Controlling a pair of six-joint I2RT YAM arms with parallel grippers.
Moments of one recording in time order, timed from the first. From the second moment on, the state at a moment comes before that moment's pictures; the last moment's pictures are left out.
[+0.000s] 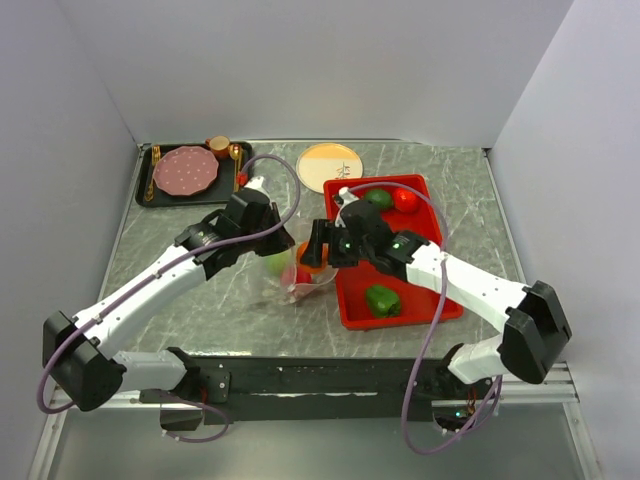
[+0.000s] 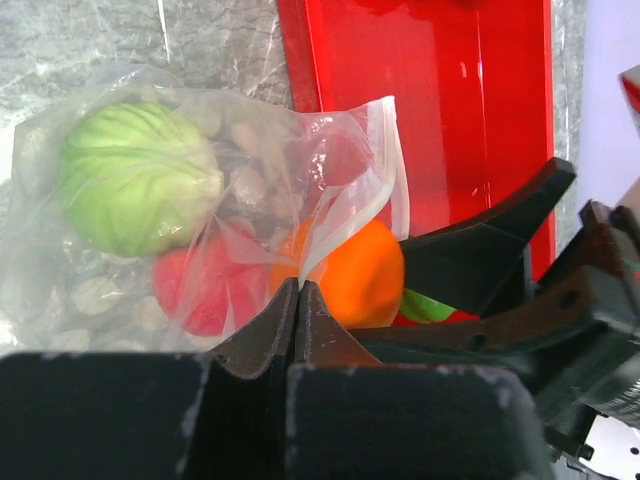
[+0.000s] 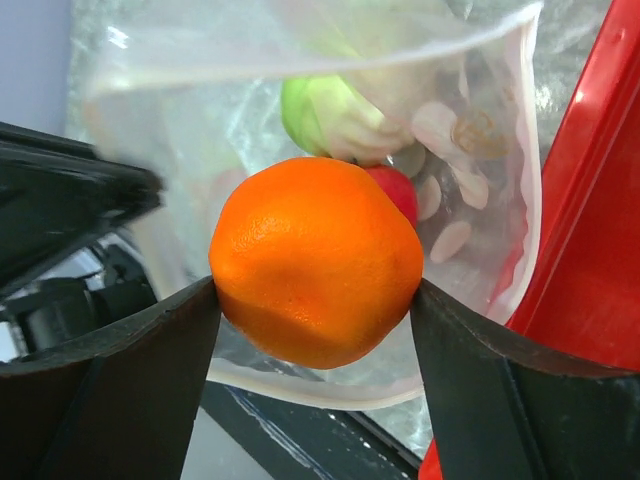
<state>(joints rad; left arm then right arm) -0.68 1.24 1.13 -0.54 -0.06 -0.78 0.78 1.38 1.05 -0.34 -0.12 0.69</state>
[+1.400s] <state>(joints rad) -0.68 1.19 1.14 -0.59 -0.14 -0.80 0.68 1.19 0.73 -0.71 0.29 0.82</state>
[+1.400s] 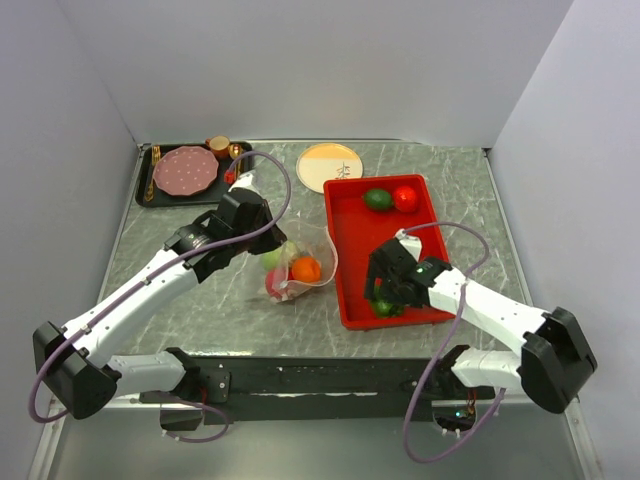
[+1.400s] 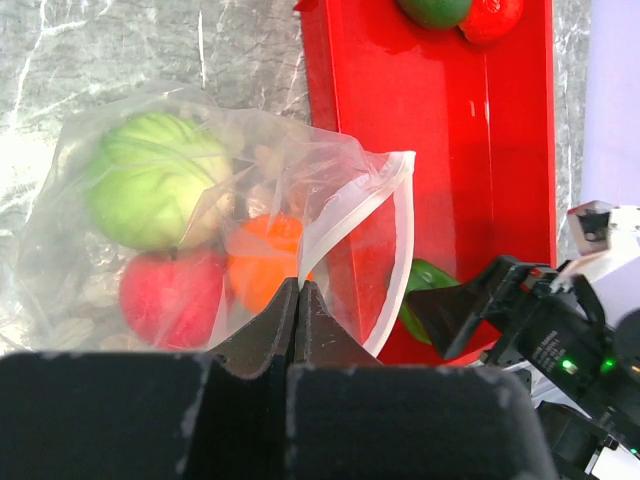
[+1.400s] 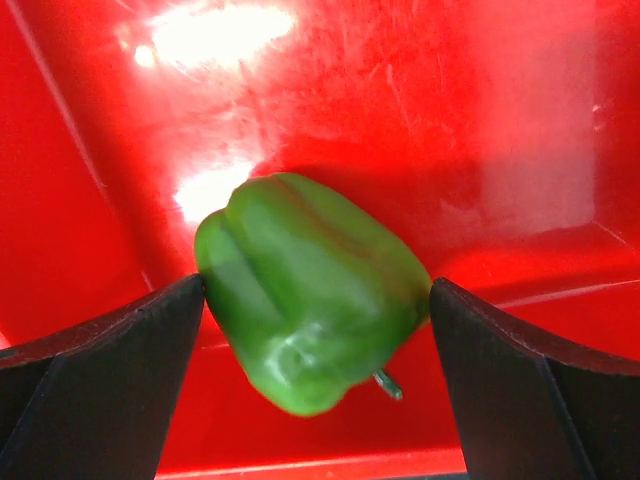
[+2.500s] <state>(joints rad) -0.68 1.19 1.14 -0.59 -0.14 -0.80 0.65 1.33 0.83 -0.52 0.37 0.94</state>
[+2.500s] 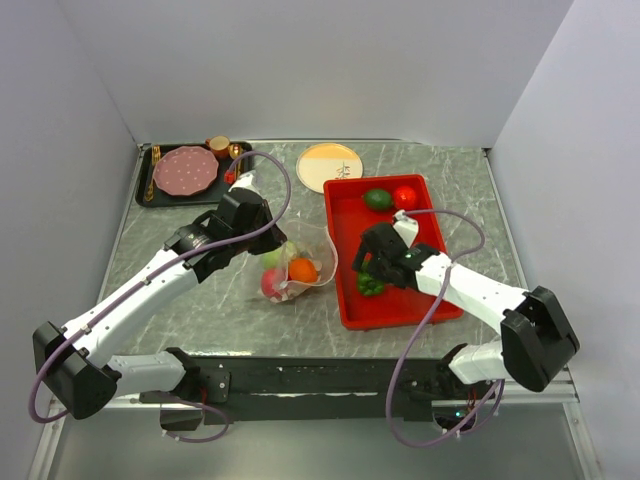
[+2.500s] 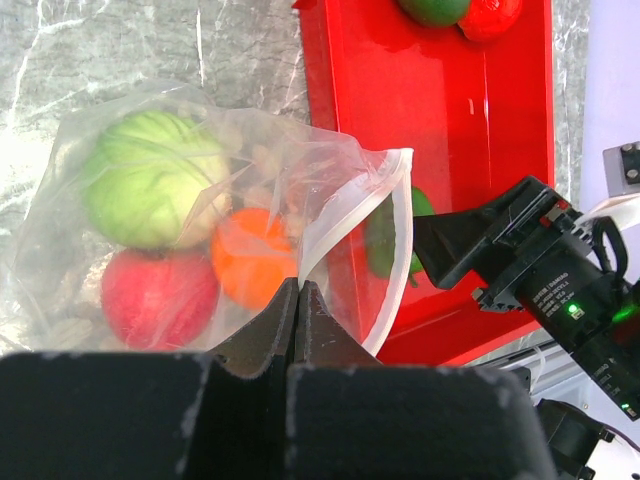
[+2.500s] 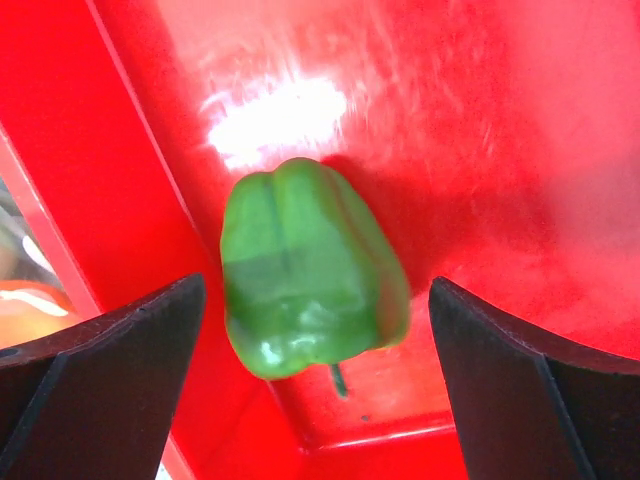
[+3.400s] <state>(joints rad) -0.68 1.19 1.14 -0.59 -0.14 -0.80 0.65 1.44 0.88 -0.51 0.26 0.66</state>
